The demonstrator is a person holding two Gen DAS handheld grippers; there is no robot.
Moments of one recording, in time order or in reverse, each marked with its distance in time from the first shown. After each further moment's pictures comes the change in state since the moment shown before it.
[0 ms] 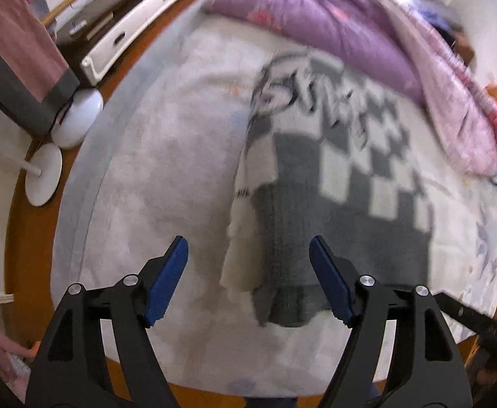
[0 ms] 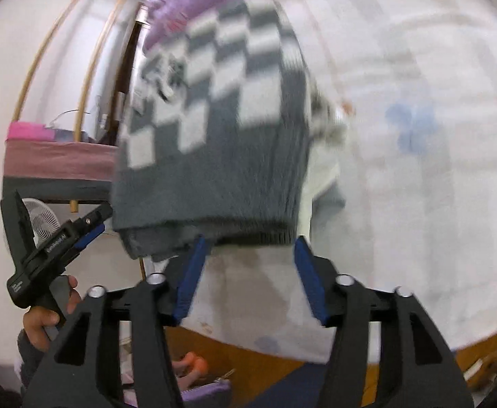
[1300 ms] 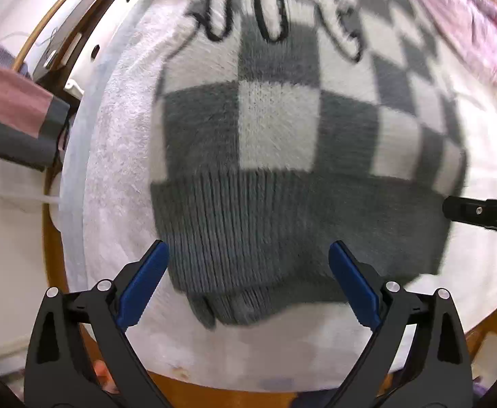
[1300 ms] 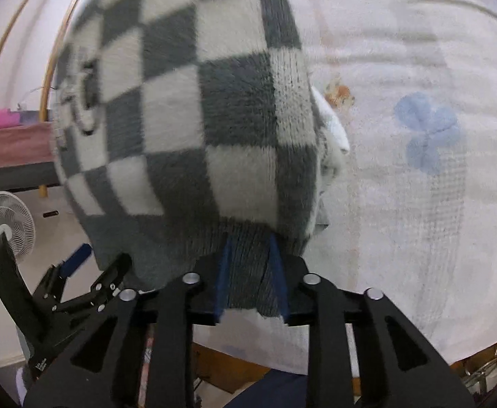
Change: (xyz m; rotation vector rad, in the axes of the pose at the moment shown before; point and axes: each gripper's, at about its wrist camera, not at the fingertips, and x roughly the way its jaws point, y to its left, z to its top) left arm 0.078 -0.070 -0.039 0.240 0.150 0.166; right arm 0.089 -0.029 0.034 -0.009 0.219 -0.109
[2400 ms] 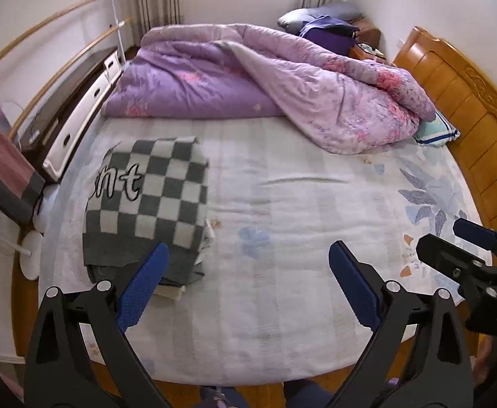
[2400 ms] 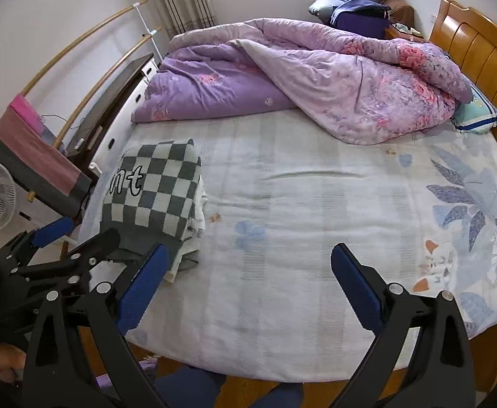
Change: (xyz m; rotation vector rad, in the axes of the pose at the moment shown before) left arm -0.298 -0.262 -0.061 0.068 -0.418 -0.168; right arm -0.356 -0.091 -0.148 -0.268 -0.545 -0.210
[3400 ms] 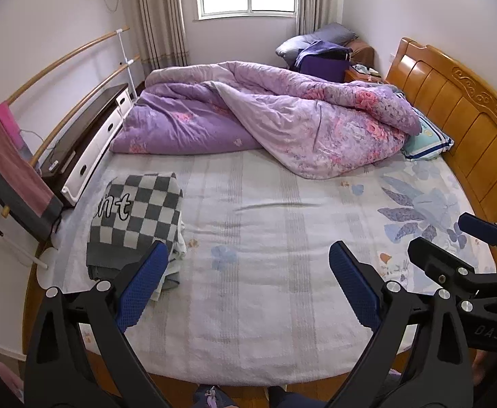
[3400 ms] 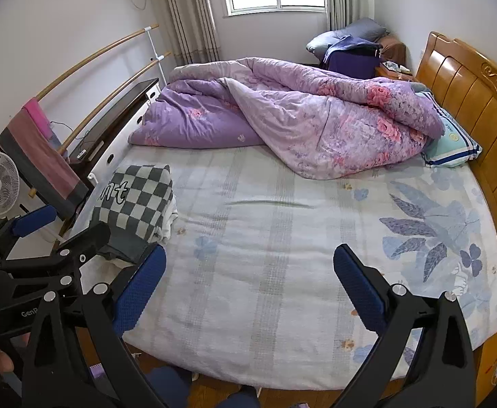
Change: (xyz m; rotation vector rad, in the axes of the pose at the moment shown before) left arm -0.088 -0.151 -0.011 0.030 -0.135 0.089; right arm -0.108 -0.099 -0.013 -0.091 -0.139 -0.026
